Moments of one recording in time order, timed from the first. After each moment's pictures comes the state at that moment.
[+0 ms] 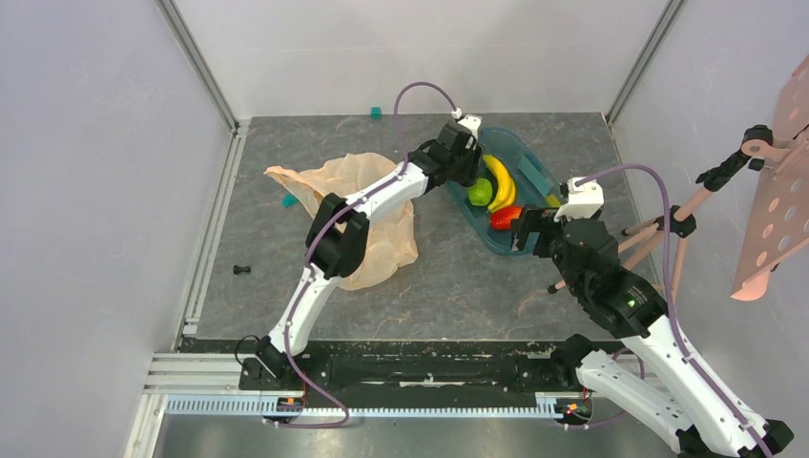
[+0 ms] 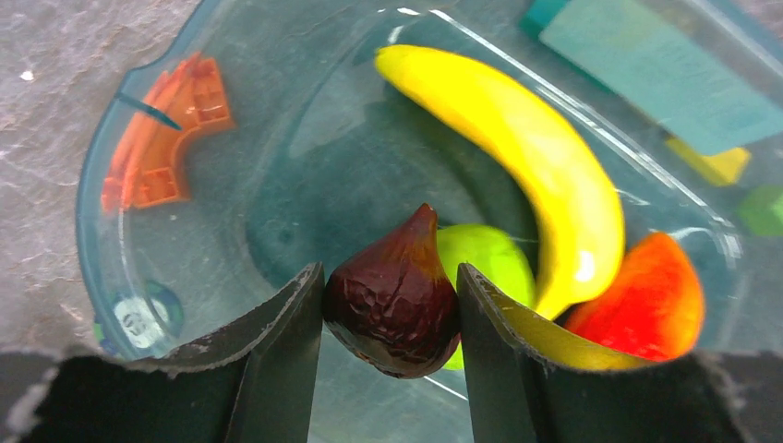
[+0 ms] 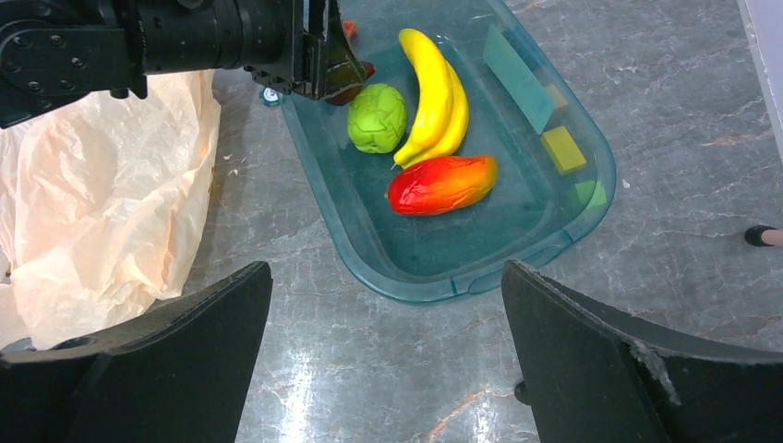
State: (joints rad) left arm -0.72 2.42 2.15 -0.34 -0.03 -0.27; right arm 0.61 0.66 0.87 -0.56 0.47 0.29
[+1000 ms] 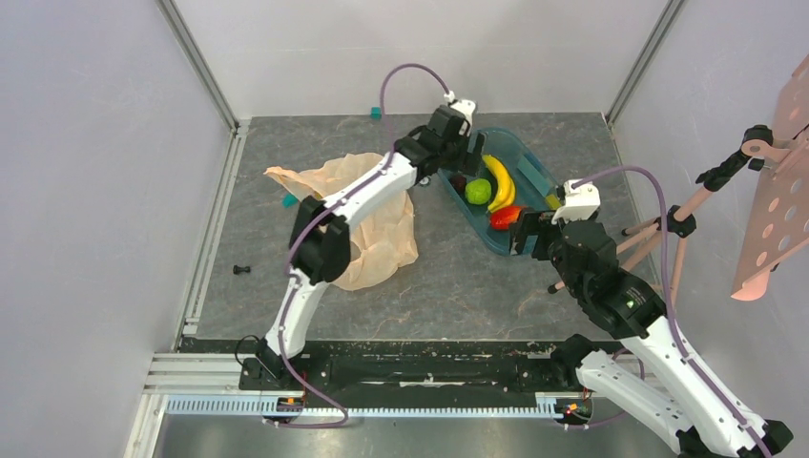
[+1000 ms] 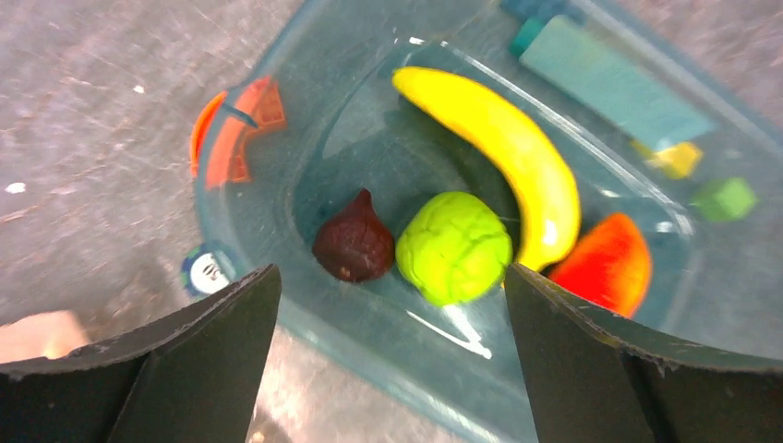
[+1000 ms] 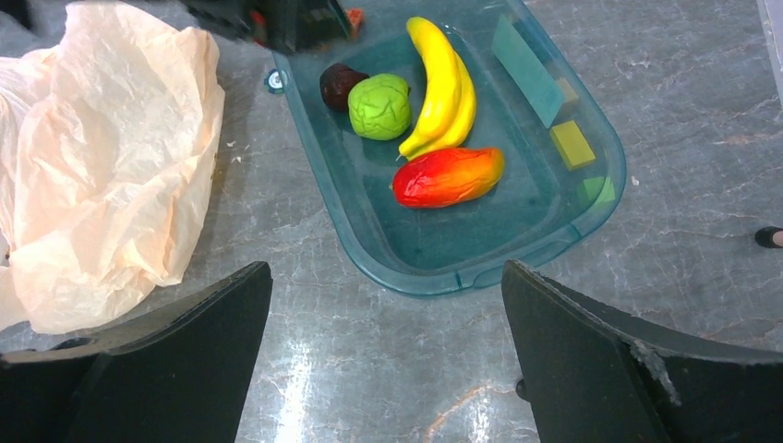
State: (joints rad) left arm -0.71 2.35 2.17 -0.45 -0.09 -0.22; right arm 0.61 0.66 0.86 -0.56 0.44 0.29
